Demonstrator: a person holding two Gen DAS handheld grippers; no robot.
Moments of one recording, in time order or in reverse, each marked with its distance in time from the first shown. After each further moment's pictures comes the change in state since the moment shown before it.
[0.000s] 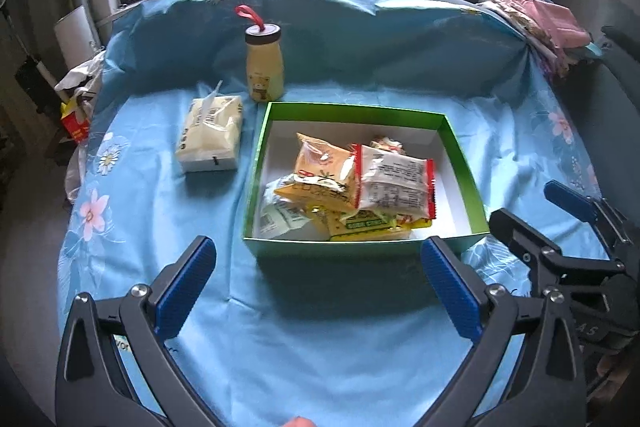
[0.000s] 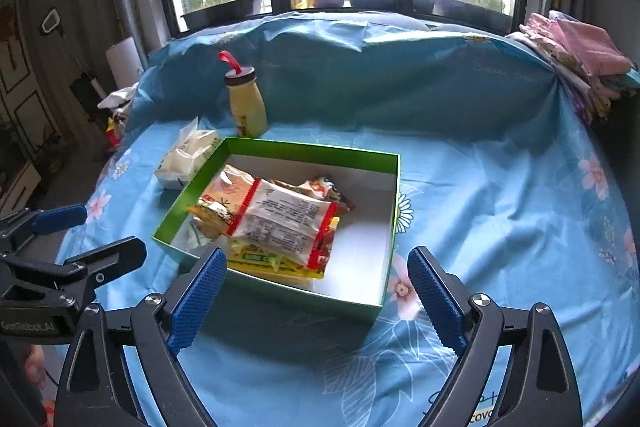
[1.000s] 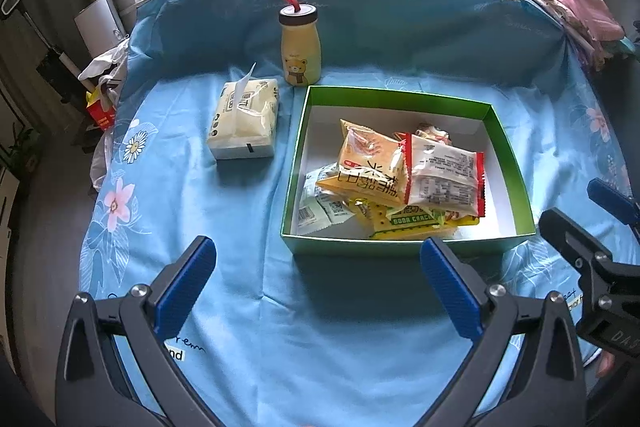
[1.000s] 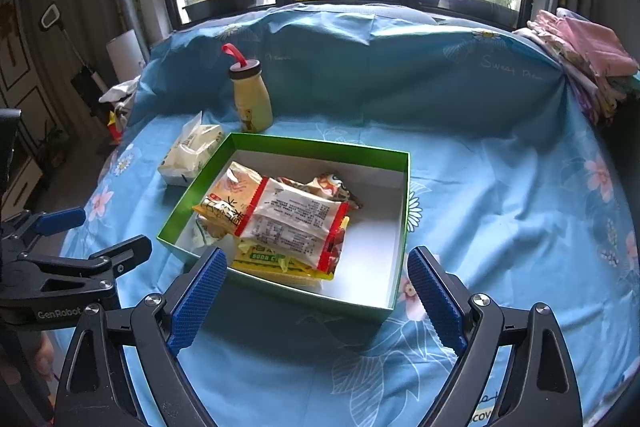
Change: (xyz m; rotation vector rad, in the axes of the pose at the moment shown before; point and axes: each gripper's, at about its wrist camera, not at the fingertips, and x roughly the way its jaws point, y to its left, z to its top) left arm 0.020 0.013 0.003 -0.013 0.060 0.111; right arm 0.007 0.007 0.007 -0.002 0.037 0.005
